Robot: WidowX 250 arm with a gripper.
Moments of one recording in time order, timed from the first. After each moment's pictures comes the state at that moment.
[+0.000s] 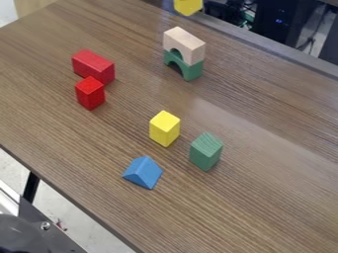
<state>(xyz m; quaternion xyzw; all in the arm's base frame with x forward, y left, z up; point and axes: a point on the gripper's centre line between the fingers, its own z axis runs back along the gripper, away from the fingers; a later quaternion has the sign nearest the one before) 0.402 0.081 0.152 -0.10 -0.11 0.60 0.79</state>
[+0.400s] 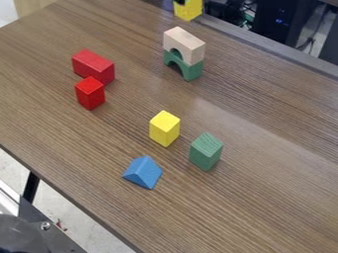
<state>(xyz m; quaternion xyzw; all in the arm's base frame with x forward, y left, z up) 0.404 0.081 0.140 -0.08 -0.10 0.61 0.78</state>
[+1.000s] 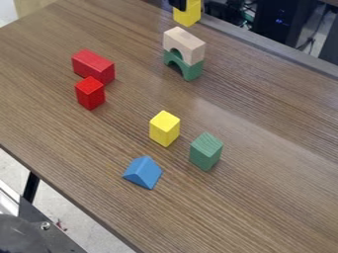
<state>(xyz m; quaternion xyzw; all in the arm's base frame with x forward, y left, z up) 0.405 0.080 0.132 -0.06 -0.11 0.65 0.75</state>
